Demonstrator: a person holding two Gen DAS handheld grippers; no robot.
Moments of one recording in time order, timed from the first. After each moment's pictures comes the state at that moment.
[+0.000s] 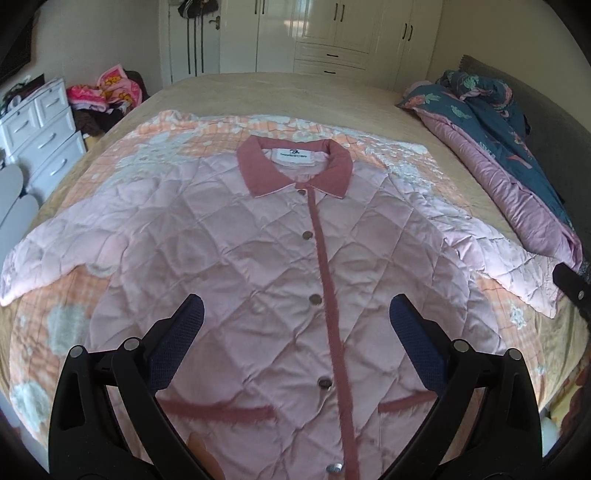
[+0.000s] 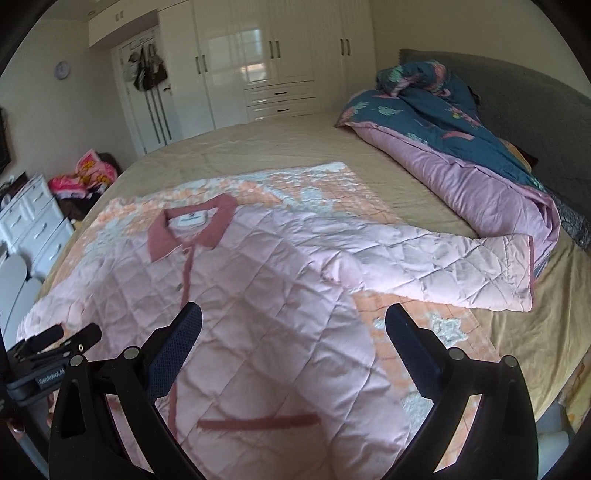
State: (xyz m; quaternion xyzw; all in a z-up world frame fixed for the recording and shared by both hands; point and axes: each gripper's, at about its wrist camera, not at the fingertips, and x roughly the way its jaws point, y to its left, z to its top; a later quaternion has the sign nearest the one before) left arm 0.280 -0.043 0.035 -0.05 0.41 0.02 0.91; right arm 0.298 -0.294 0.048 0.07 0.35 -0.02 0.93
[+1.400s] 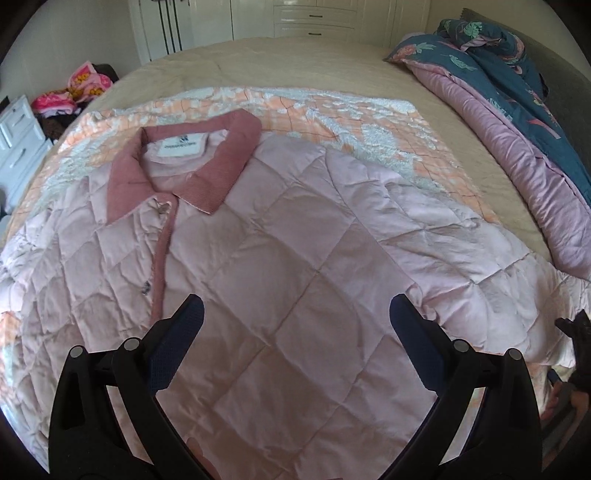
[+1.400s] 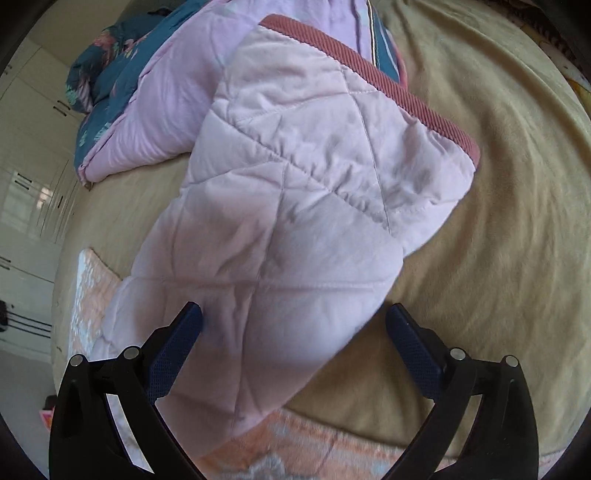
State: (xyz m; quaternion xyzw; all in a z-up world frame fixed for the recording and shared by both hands) left arm 0.443 -0.198 -0.032 -0.02 0.48 0.02 0.88; right arm 0.372 -0.612 -0.135 0.44 0.37 -0.33 0.75
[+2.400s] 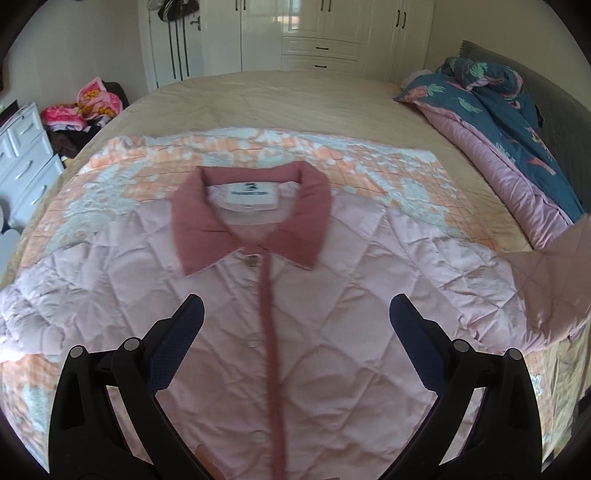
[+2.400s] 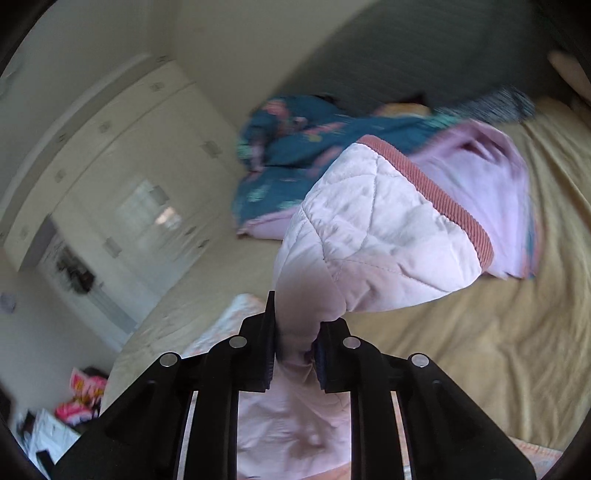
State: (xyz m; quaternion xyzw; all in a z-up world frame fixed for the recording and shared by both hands) left arm 0.435 -0.086 0.019 -0.03 0.42 0.01 0.90; right arm 0.373 -0.519 0.042 0.33 0.14 -0.13 0.92
